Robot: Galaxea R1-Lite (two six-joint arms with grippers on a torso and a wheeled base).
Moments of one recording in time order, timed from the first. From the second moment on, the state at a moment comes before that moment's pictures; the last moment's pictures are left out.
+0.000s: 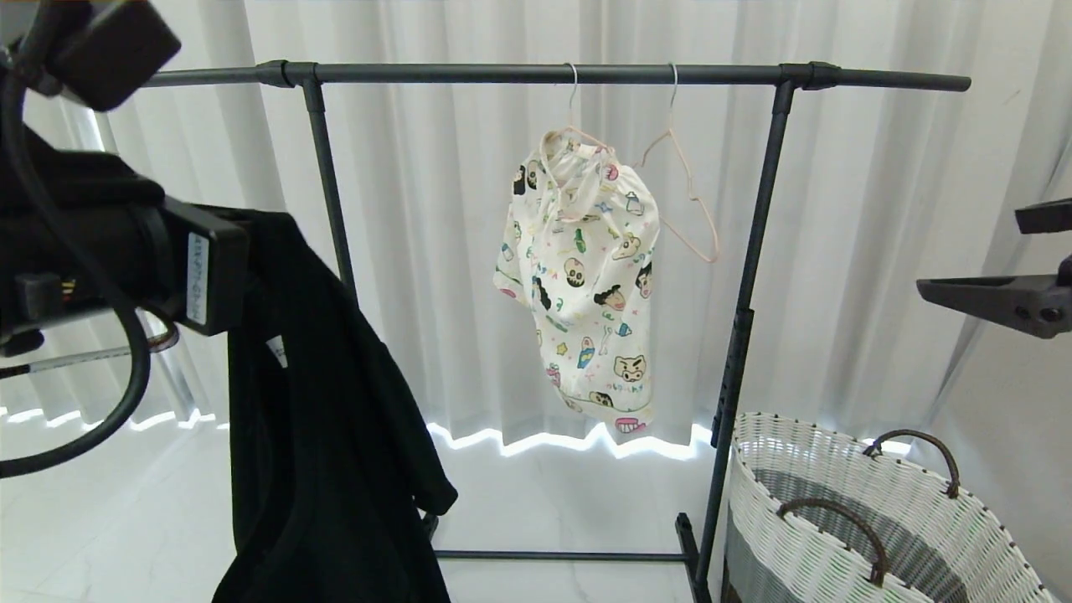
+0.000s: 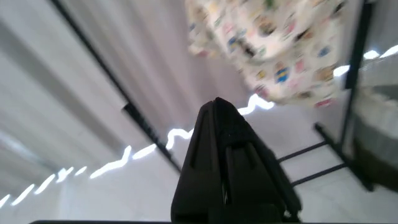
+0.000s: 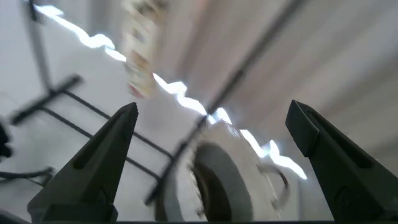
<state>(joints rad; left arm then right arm) -0.52 1.24 -1.16 0.20 0.29 0.28 0.57 1.19 -1.28 0.43 -0.23 -0.23</state>
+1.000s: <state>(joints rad) -0.30 1.04 -0.87 0.19 0.27 0.30 0.24 1.05 -1.03 0.44 -0.22 -0.21</state>
